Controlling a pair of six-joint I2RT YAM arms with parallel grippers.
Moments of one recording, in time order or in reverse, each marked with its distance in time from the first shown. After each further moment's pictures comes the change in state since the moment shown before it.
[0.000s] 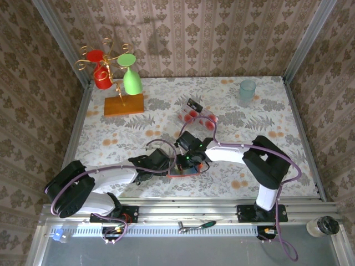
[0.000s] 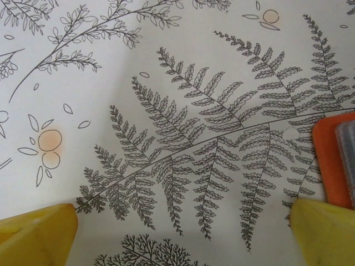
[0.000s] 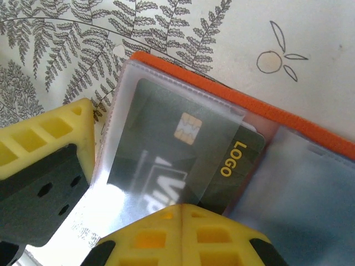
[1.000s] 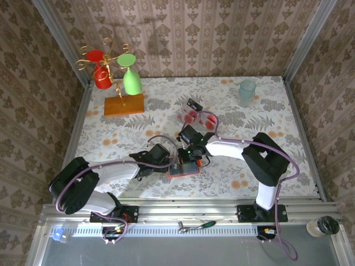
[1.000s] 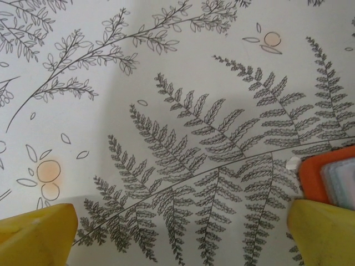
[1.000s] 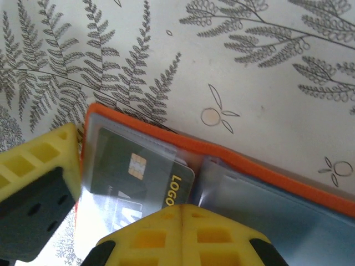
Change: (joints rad) left arm 0.055 0.064 0.050 0.013 0.032 0.073; right arm -0.056 0.043 0.057 -0.023 0.011 -0.022
